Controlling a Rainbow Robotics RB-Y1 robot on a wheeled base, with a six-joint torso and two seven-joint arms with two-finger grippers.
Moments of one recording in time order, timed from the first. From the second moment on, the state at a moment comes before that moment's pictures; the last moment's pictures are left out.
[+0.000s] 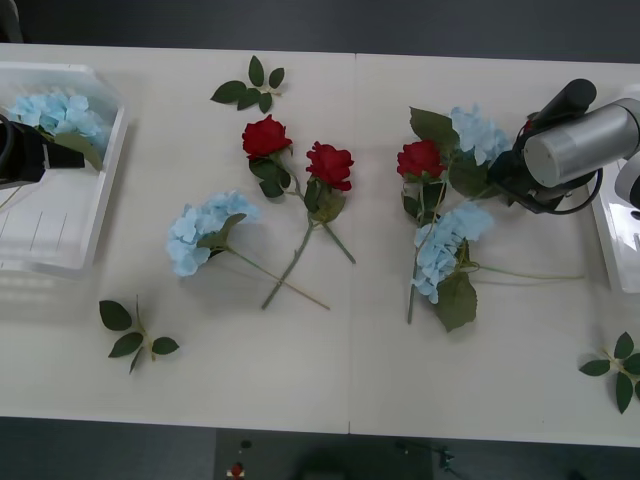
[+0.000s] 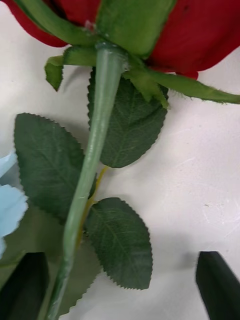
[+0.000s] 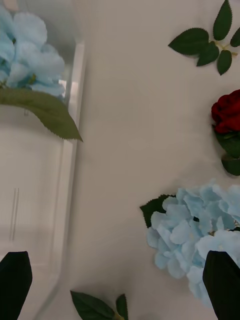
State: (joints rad) right arm -1.00 -0.72 0.96 -0.77 -0.99 0.82 0.55; left arm -0.31 0.91 0.18 -1.82 1.05 1.37 -1.28
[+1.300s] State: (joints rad) right arm -1.00 -0.99 0.86 -1.18 -0.99 0.81 0.80; left arm -0.49 0.40 -0.75 -1.95 -0.09 1.70 -0.25
